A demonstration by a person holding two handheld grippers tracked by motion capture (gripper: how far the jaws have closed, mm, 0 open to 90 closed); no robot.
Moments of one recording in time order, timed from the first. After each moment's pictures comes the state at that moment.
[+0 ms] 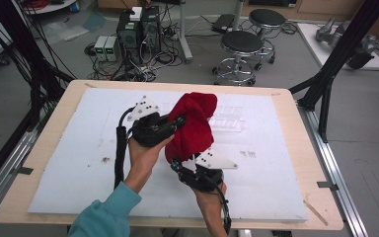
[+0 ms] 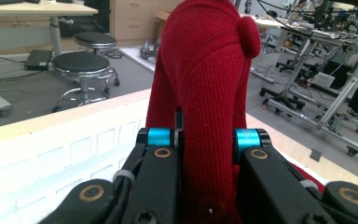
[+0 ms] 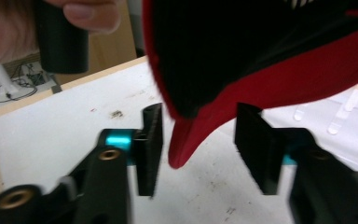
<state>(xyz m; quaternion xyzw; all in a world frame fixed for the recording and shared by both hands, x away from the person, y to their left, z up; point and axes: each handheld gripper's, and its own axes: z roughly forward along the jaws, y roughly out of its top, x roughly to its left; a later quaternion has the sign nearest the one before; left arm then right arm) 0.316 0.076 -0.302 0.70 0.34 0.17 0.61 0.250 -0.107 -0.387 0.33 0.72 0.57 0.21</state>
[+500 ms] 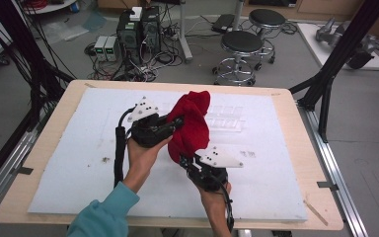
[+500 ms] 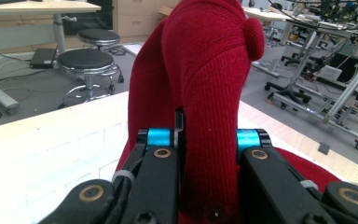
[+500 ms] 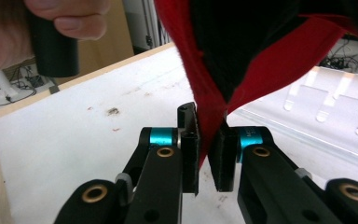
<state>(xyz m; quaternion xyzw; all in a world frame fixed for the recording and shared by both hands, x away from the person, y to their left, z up) 0.317 0.079 -0.305 0.70 0.33 0.18 0.60 0.251 -0.118 -0.386 0.35 0.72 0.57 0.19</state>
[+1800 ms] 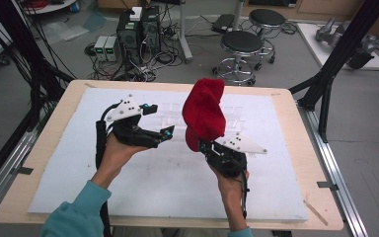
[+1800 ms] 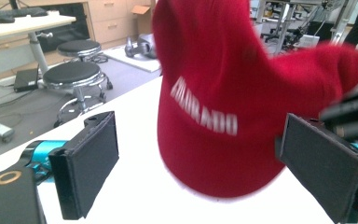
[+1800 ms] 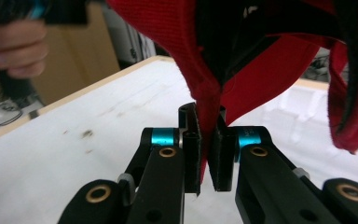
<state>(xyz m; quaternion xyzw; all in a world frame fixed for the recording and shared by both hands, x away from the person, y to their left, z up) 0.327 0.128 -0.305 0.74 0.25 0.19 0.59 0.274 -0.161 -0.361 0.38 0.69 0.58 0.20</state>
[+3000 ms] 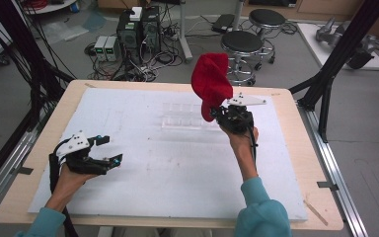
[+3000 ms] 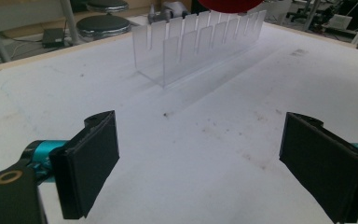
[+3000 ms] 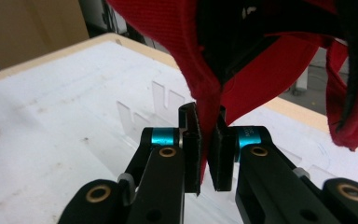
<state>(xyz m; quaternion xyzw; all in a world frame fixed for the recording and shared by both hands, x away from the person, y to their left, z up) 0.304 0.268 -0.420 0.75 0.30 0.18 0.56 0.382 -0.188 -0.336 0.37 0.75 0.50 0.23</state>
